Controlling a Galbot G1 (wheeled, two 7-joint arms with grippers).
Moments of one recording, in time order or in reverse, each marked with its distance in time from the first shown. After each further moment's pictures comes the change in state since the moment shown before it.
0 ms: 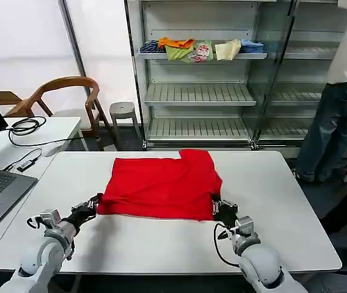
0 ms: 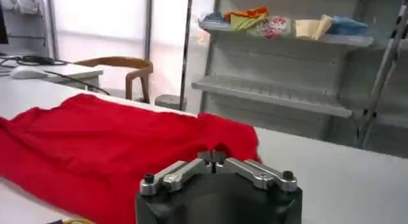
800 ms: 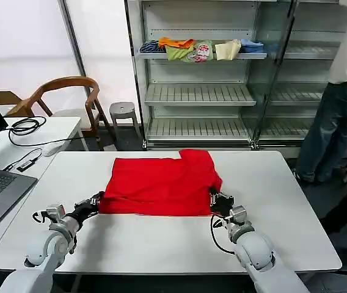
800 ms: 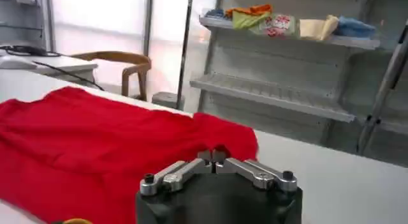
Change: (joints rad) left arm -0.073 0.003 0.046 0.101 0.044 -0.013 0.026; right arm 0.071 0.029 -0.017 -0.112 -0.034 0.008 0.002
